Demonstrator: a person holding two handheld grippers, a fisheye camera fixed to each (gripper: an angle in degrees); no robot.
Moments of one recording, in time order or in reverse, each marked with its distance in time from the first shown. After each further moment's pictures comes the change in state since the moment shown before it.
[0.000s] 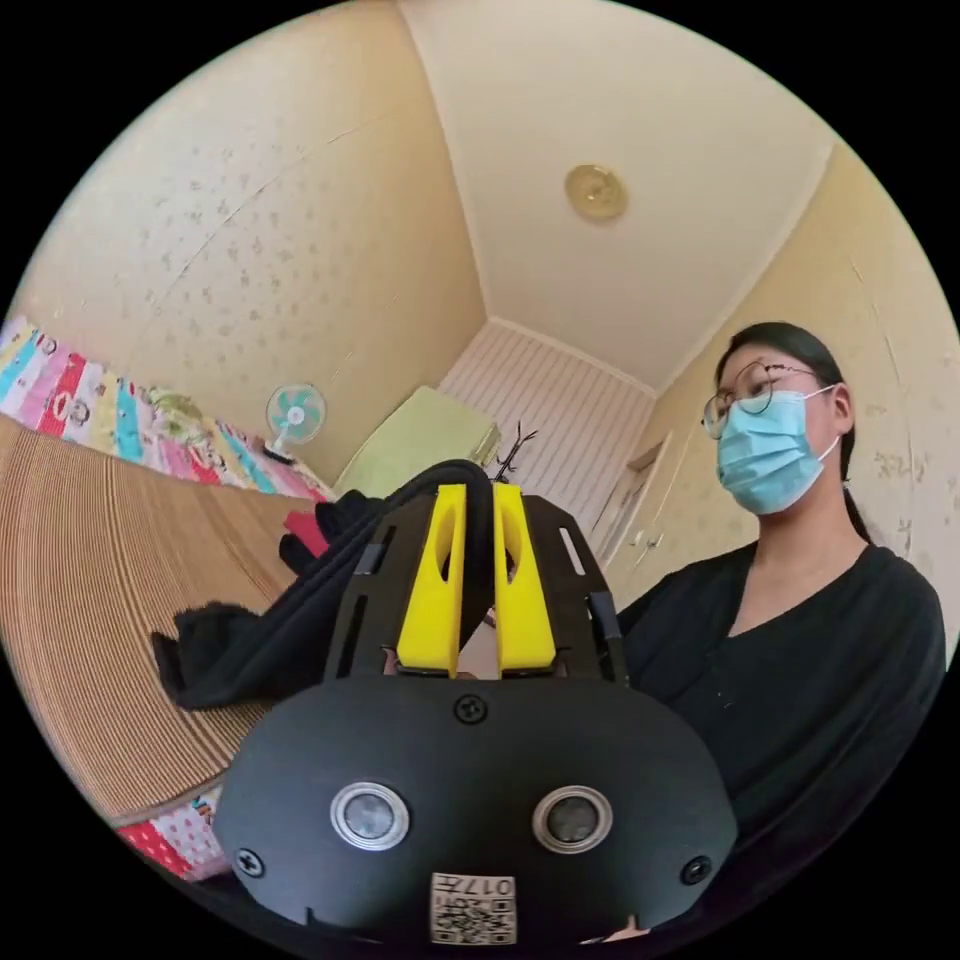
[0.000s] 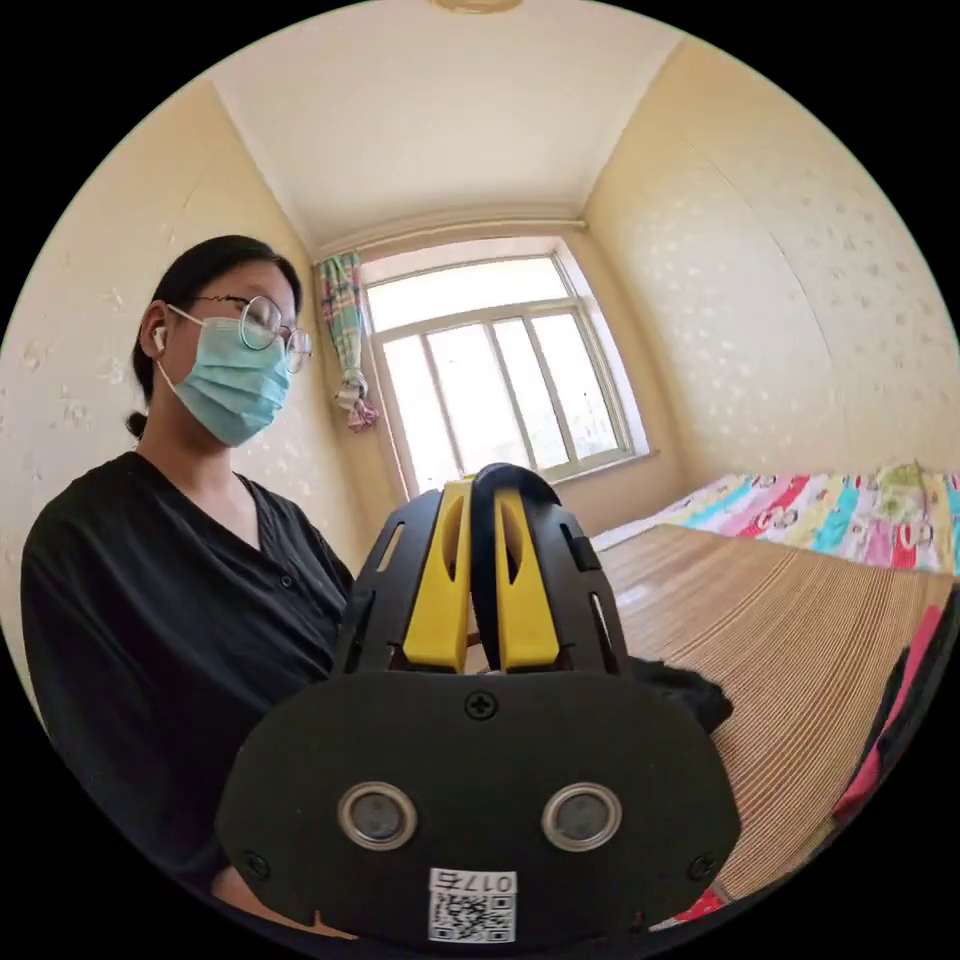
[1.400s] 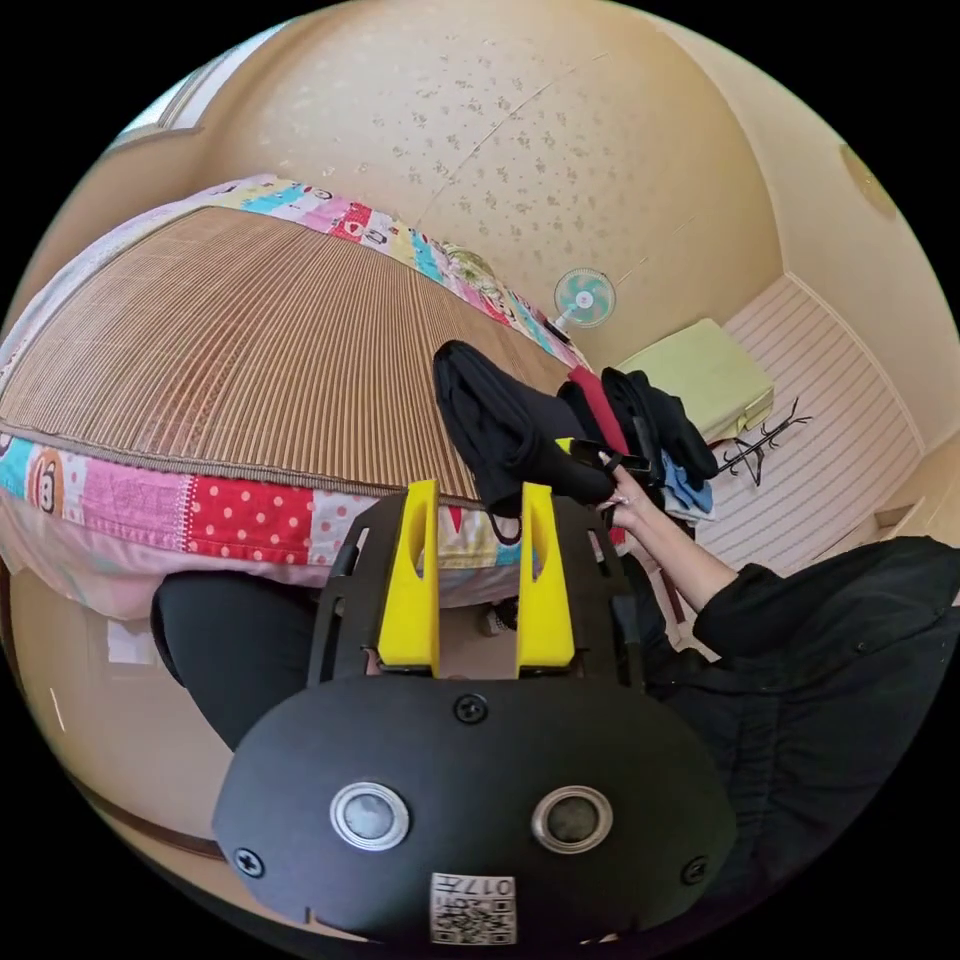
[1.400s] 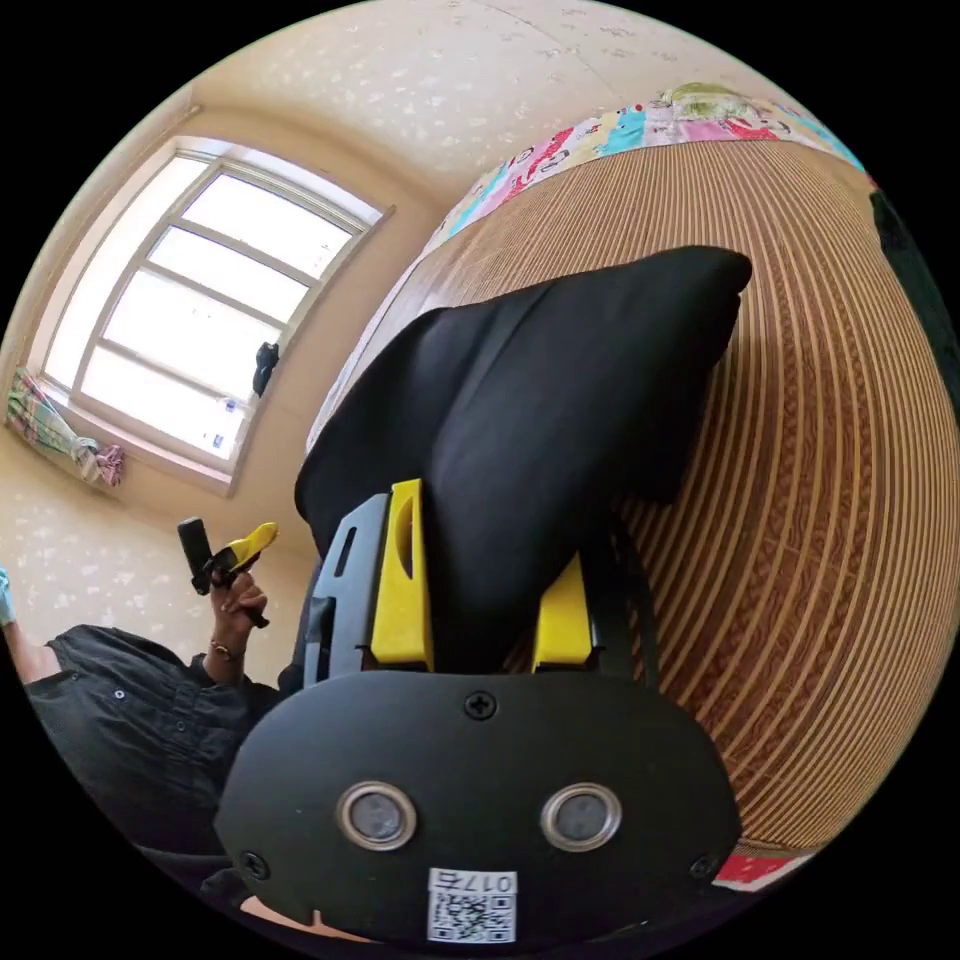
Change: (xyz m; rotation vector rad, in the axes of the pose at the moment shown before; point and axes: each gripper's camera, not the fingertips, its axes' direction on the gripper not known) left arm -0.060 0.216 -0.039 -0.324 -0.802 -0.581; right arm 0.333 0.260 0.167 -0.706 0.363 0.788
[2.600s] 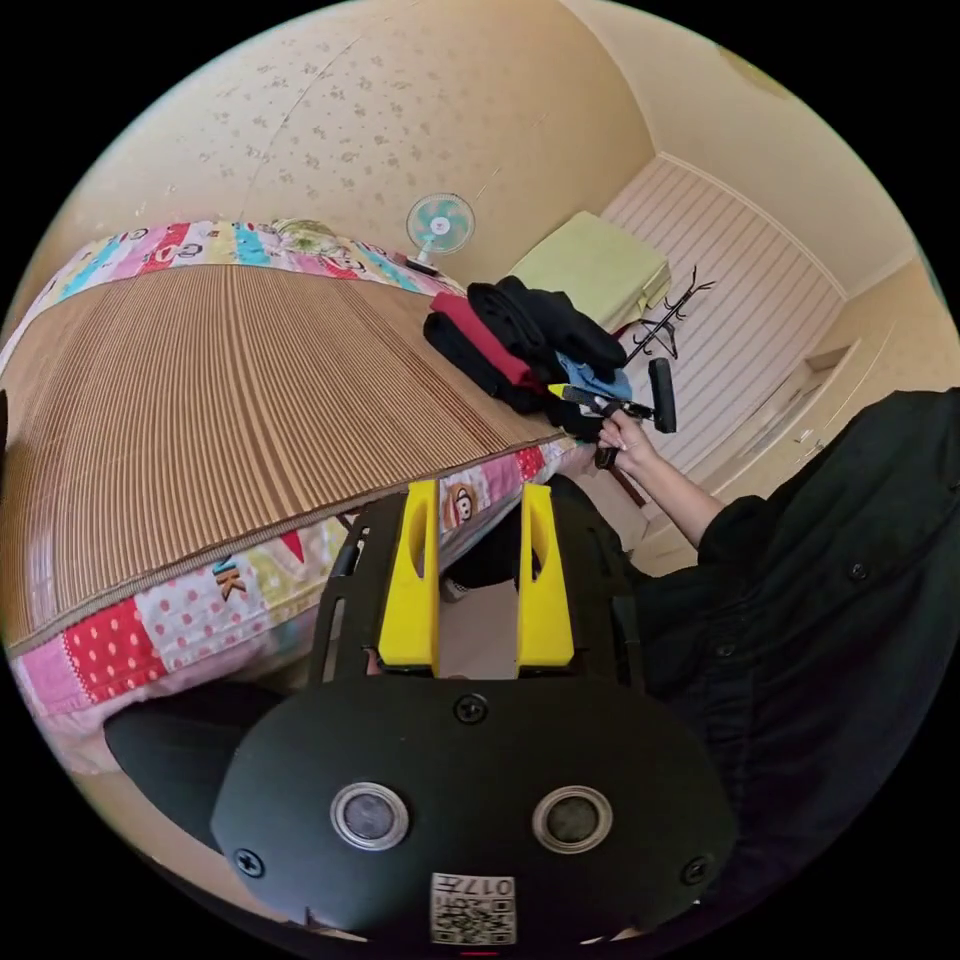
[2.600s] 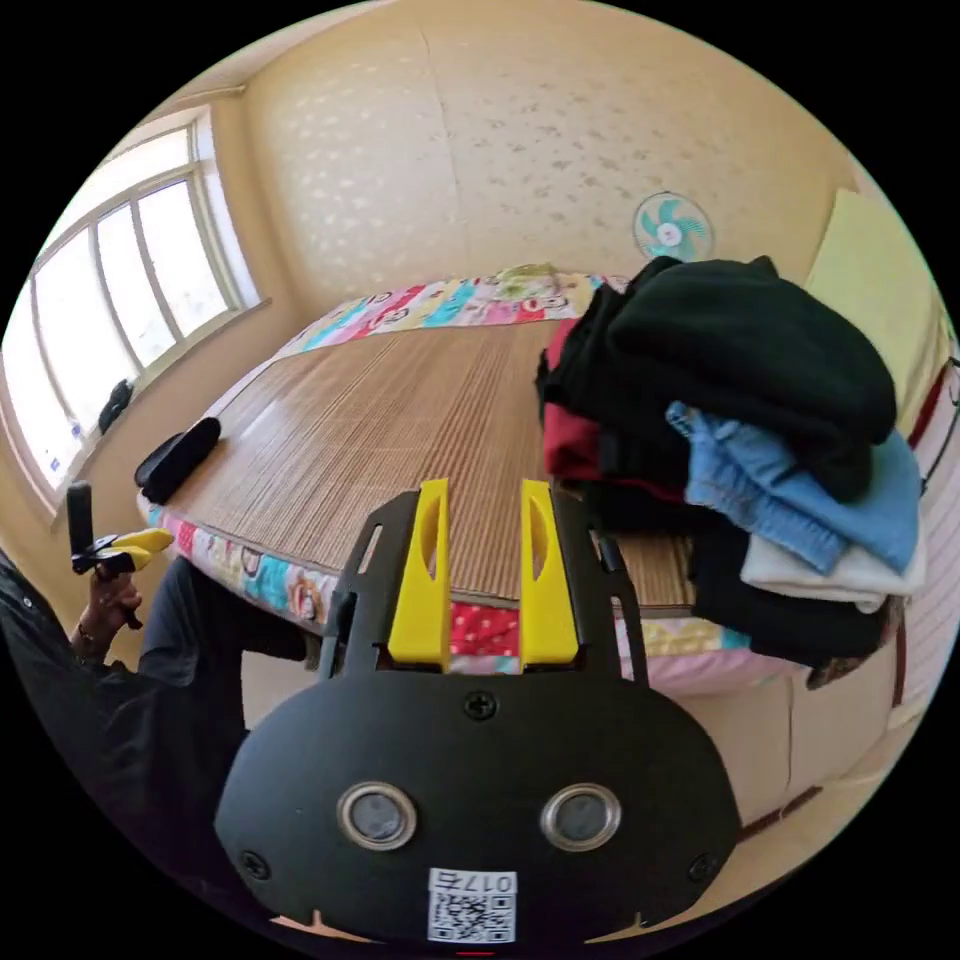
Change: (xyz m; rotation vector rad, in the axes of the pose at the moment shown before) left arm 0.112 -0.041 0.138 -0.268 0.228 0.403; right arm -0.053 0.175 -0.254 0.471 0.802 0.128
